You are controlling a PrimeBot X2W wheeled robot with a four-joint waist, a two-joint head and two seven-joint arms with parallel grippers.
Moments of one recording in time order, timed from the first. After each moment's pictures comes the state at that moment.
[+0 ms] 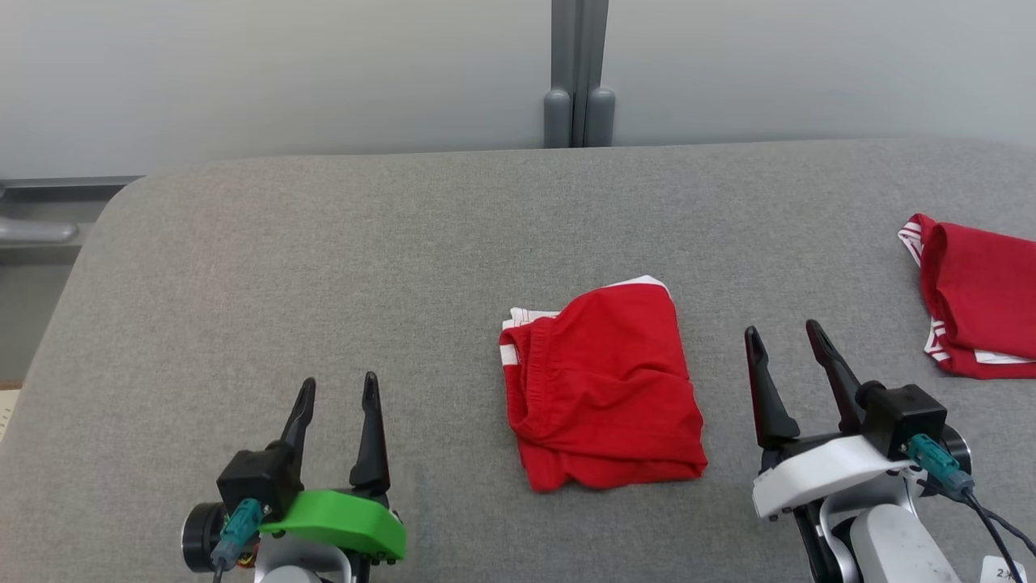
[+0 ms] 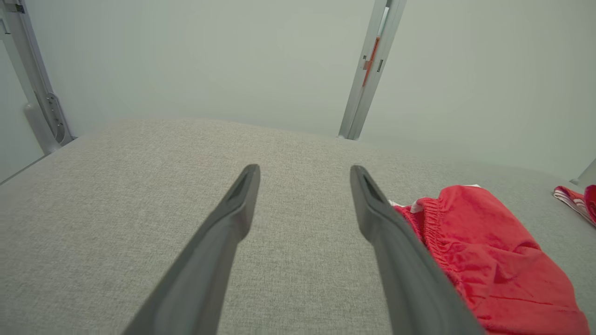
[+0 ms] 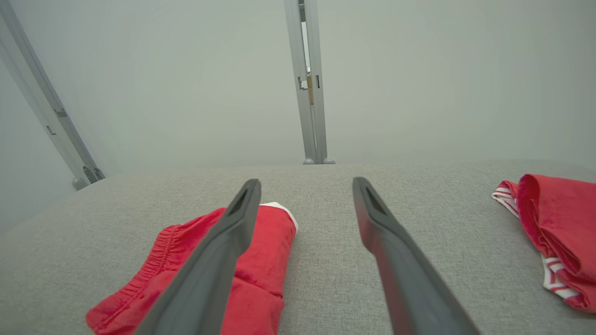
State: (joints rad) left arm -0.09 0.06 -0.26 0.27 -0.36 0.07 -0.26; right arm -0.11 -0.05 0.06 0.24 0.17 0.13 -0.26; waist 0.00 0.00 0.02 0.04
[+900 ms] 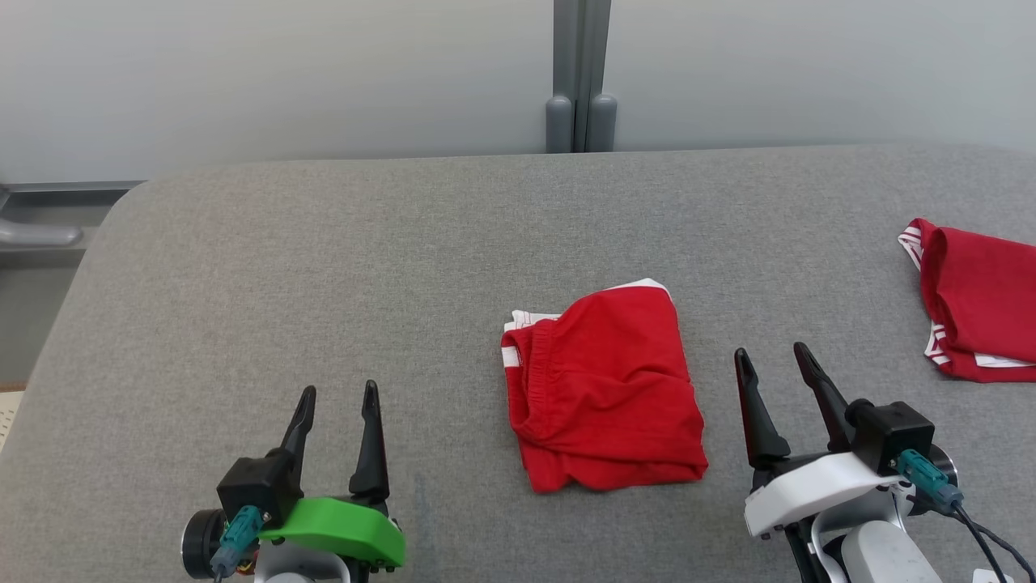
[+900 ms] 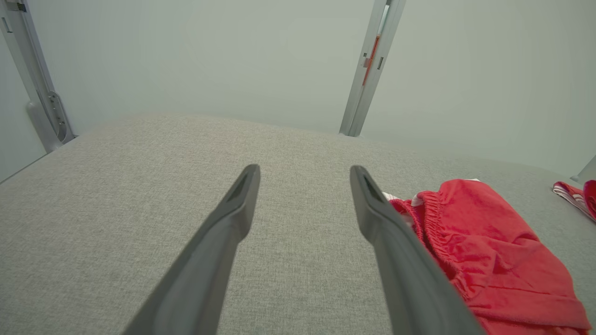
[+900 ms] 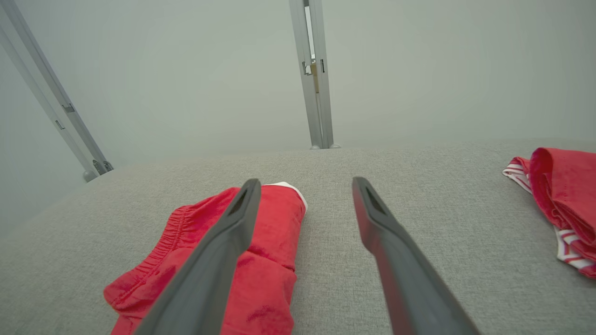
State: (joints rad) left arm -0.07 0.05 -0.24 0.28 -0.34 0.04 -0.26; right arm -0.08 -0.05 0.09 0.26 0.20 0.13 -0.26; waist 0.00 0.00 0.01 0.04
